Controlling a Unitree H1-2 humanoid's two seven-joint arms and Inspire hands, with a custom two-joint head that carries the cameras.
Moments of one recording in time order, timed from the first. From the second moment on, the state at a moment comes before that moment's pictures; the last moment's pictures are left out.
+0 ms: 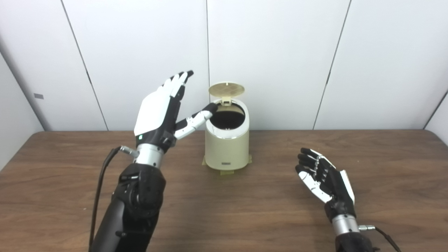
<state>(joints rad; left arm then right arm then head) -0.55 0.18 -0.28 -0.26 0.92 0.38 -0.10 -0.15 -0.08 -0.04 0.08 -0.09 -0.05 -0.08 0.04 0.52</state>
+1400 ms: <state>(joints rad) -0.79 0.08 -0.37 0.10 1.21 0.43 -0.32 -0.16 -0.08 -0.03 0.11 -0.11 -0.08 -0.07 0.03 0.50</state>
